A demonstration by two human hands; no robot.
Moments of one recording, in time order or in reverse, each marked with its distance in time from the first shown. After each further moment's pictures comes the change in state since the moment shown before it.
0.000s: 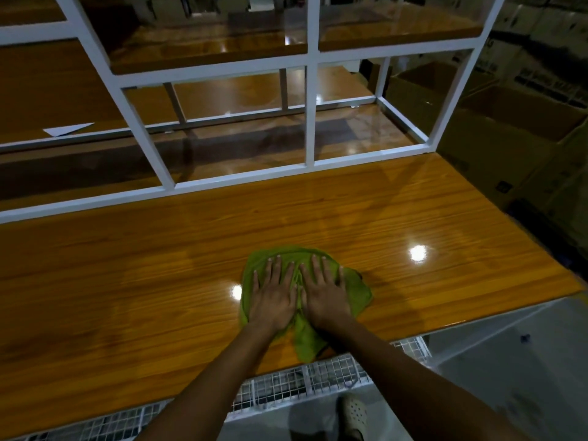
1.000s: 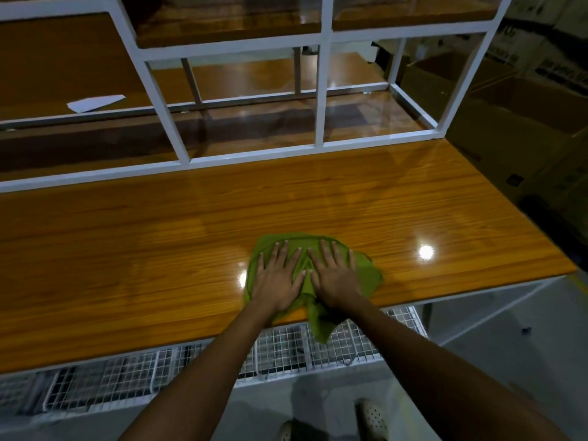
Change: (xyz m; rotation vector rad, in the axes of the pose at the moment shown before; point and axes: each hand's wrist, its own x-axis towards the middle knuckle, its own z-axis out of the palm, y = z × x) left_hand -0.041 0.001 0.002 0.040 -0.002 0.032; right_hand -0.038 0.014 -0.004 -0.060 -0.039 -0.040
